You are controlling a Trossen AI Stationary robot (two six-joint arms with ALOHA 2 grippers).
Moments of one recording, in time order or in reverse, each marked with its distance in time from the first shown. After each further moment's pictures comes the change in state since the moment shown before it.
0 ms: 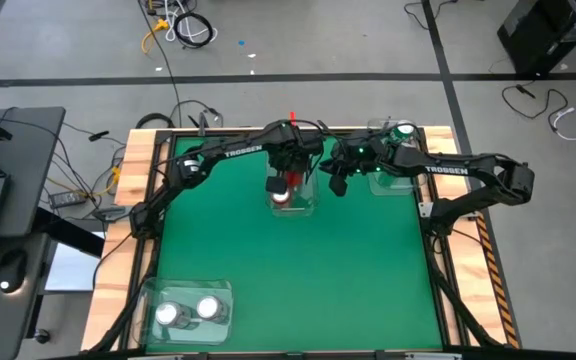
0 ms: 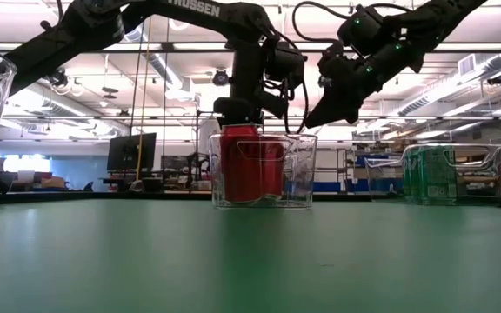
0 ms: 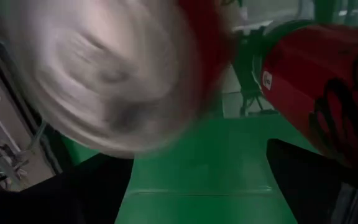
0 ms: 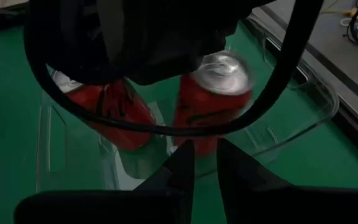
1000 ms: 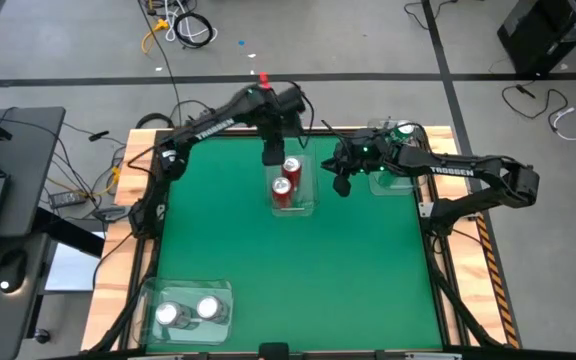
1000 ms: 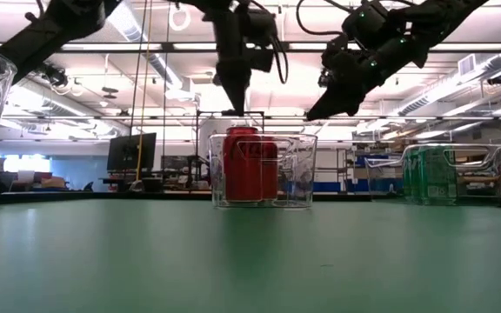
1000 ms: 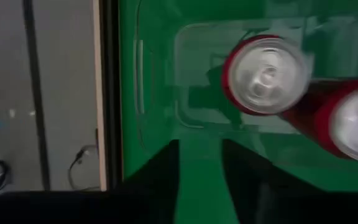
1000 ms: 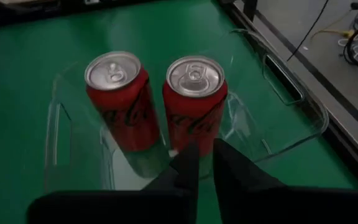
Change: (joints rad) left arm 0.123 -0.166 0.084 0.047 0.105 -0.005; right arm 0.000 -0.043 0.000 -0.020 -0.009 -0.076
